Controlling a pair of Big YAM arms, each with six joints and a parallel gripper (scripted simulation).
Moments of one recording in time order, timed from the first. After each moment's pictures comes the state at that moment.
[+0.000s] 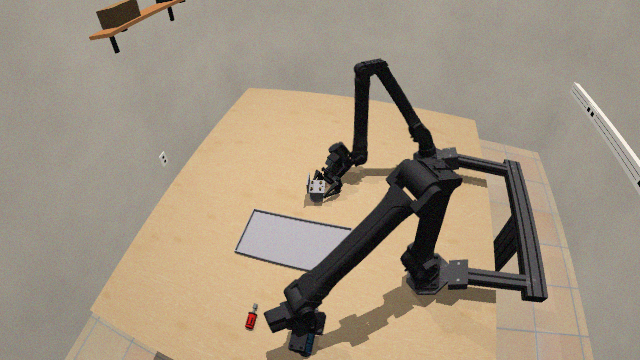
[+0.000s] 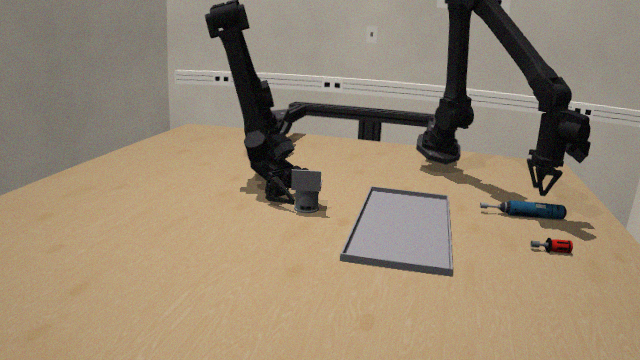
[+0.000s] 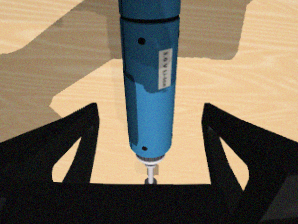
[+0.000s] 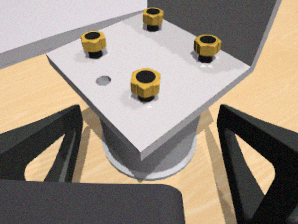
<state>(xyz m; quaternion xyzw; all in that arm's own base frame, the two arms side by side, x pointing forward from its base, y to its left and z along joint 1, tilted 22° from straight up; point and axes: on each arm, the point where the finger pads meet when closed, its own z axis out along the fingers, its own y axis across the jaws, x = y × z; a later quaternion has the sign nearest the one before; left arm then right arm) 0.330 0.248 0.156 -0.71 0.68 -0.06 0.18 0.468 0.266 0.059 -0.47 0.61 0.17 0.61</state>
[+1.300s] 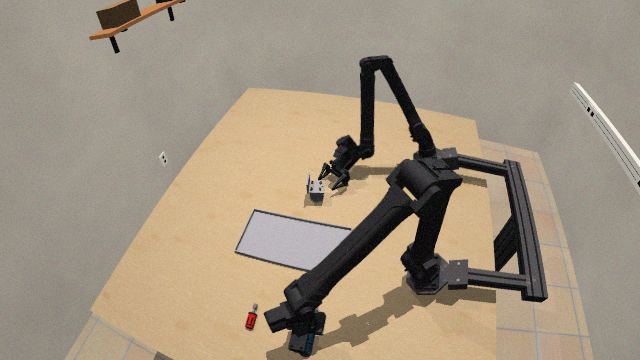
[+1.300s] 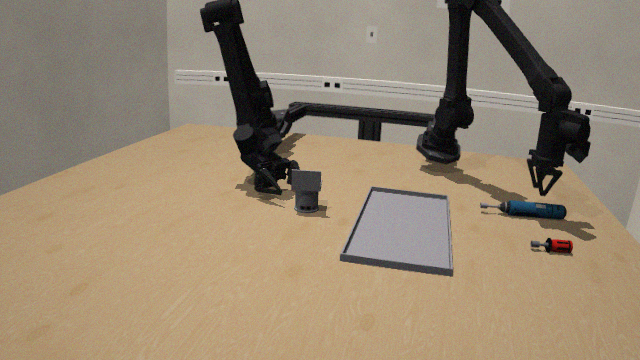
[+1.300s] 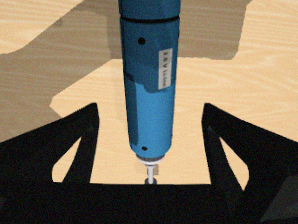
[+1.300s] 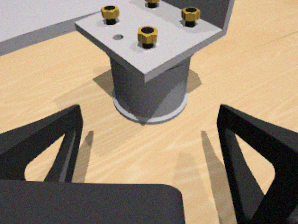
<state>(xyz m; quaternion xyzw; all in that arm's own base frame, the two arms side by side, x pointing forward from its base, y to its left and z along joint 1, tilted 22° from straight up) 0.330 0.248 0.156 -0.71 0.68 -0.06 0.18 0.439 0.227 0.066 -0.47 0.62 0.17 0.61</state>
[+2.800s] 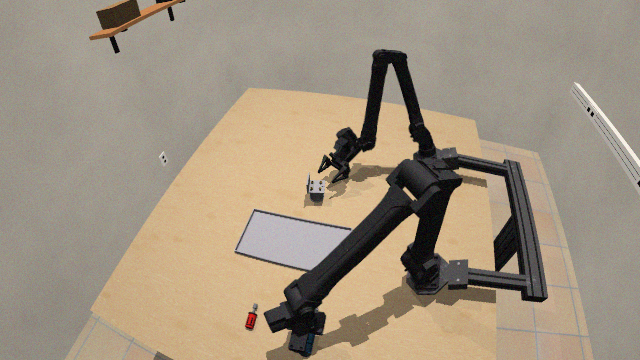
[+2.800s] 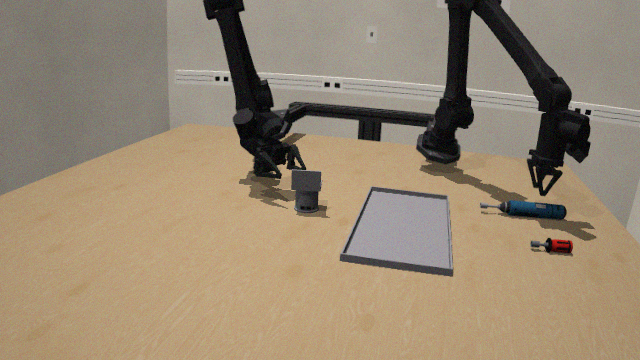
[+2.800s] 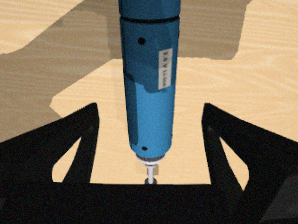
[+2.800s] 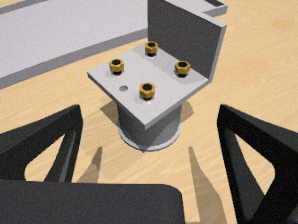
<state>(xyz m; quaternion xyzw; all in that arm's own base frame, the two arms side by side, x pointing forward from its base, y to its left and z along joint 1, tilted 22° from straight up) 0.330 0.248 0.156 -0.71 0.68 -0.06 0.18 0.424 0.232 0.106 -0.47 0.62 0.16 0.61</state>
